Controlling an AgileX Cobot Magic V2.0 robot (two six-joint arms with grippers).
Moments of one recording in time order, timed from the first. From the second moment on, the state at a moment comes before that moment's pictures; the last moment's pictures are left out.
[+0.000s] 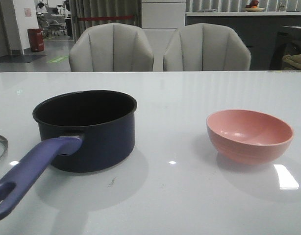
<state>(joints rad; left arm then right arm) -0.21 0.20 -0.35 -0.02 0.33 -0.01 0.32 0.14 -0.18 0.29 0.14 -0.23</state>
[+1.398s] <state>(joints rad) 0.00 0.88 -0.69 -0.15 0.56 -0.01 0.32 0.14 -0.18 0.29 0.14 -0.23</state>
